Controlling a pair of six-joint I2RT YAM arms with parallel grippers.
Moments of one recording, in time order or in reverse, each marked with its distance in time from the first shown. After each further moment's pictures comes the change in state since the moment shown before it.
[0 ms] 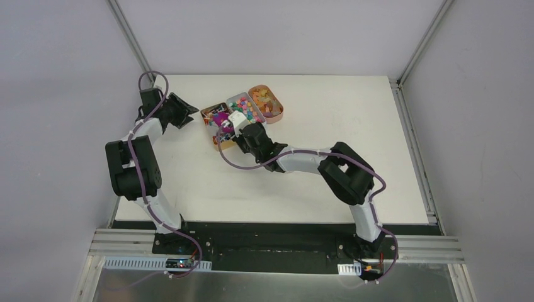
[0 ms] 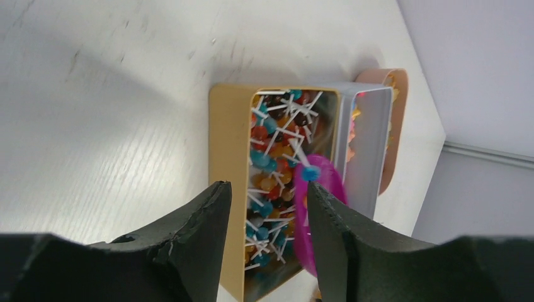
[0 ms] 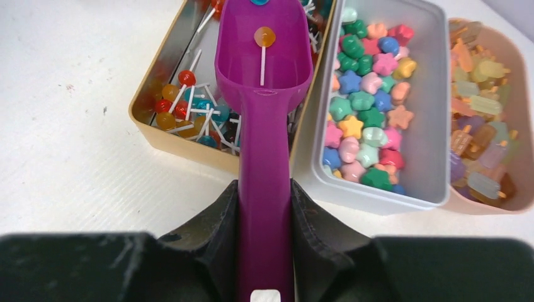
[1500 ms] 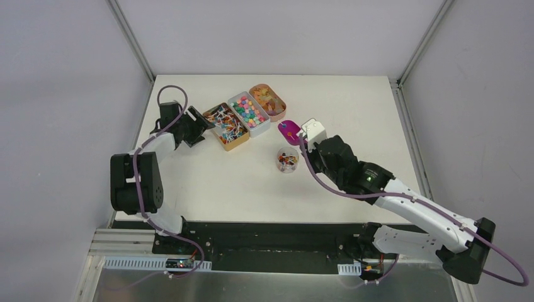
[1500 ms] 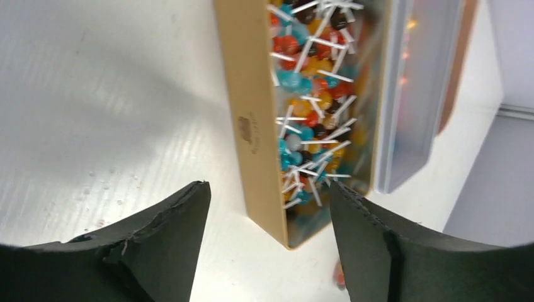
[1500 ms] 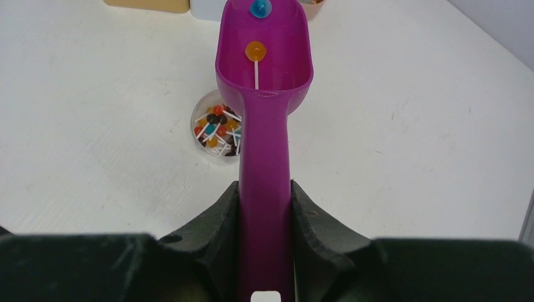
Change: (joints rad) left arm -0.153 -0.141 -0.256 -0.010 -0.124 0.007; right arm -0.008 -1.087 -0.421 -0.788 0.167 0.044
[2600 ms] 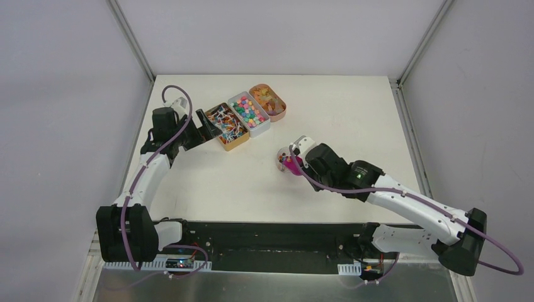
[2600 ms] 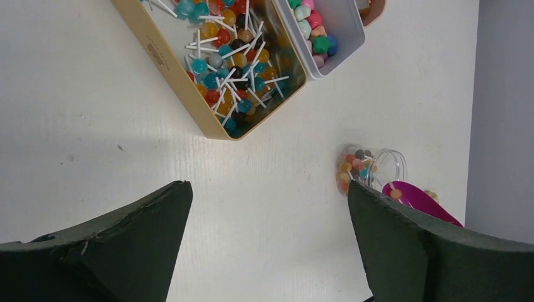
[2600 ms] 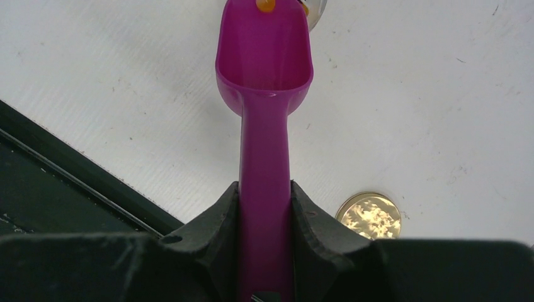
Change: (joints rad) left arm -0.059 -0.432 -0.097 -0.162 0.117 0.247; right arm 0.040 0.053 0.019 -0.343 -0.109 0.130
